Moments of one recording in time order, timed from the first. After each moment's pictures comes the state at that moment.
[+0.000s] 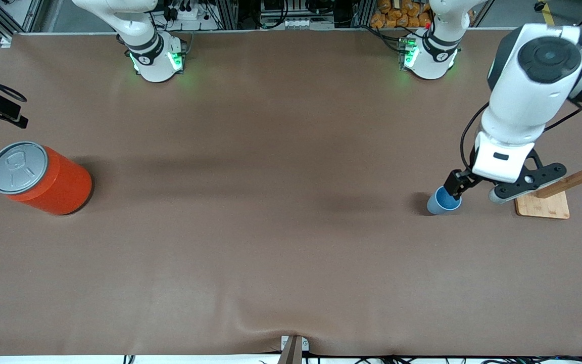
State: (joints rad) left arm 0.44 0.19 -0.80 -1.63 0.36 1.88 -0.72; right arm -0.06 0.01 -0.02 -1.46 0.01 1.41 0.01
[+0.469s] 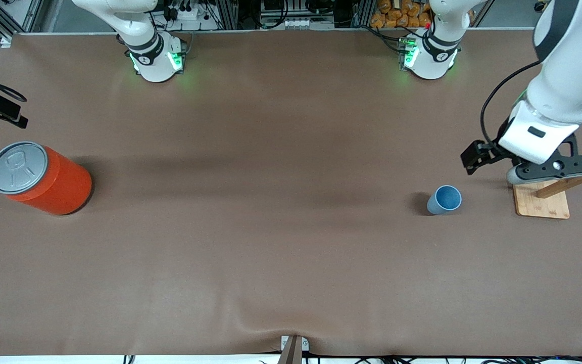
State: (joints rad) left arm 0.46 0.19 -0.80 -1.46 0.25 1.63 -0.38; right arm -0.06 0.01 -0.02 -1.46 0.01 1.41 0.01
